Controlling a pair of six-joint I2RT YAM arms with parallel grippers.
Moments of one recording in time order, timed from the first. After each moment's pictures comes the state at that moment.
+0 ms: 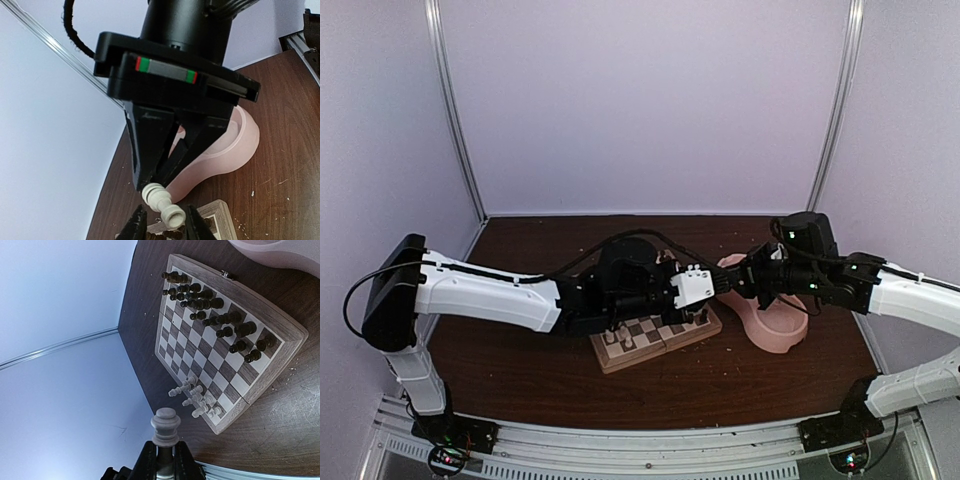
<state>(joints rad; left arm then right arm) -1.19 1.80 1.23 0.34 -0.07 0.67 0.74 1.11 0.83 -0.24 -0.09 1.63</state>
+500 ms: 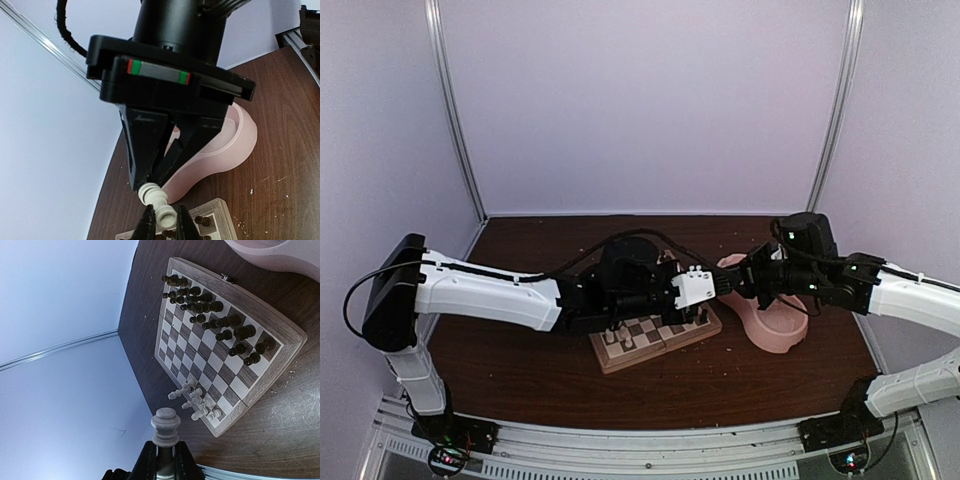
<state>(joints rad) -1.19 1.81 1.25 0.31 -0.07 0.68 0.74 1.11 0.83 -0.23 -0.07 1.63</state>
